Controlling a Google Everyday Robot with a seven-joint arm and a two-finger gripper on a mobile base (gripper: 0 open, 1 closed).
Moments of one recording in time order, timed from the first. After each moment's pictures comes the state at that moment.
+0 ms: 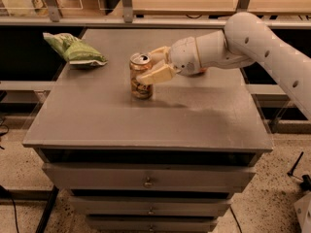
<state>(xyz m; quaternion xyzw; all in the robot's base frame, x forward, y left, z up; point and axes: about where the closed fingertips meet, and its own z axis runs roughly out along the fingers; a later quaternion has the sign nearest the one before) 0.623 0.012 0.881 -0.59 0.56 0.36 0.45</state>
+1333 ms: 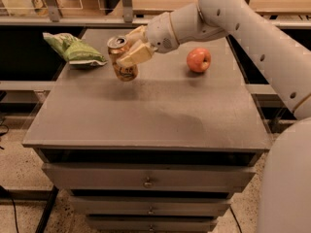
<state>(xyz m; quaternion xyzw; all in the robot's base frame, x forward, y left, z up) 0.657 0.068 0.921 -0.63 0.55 0.32 0.44</state>
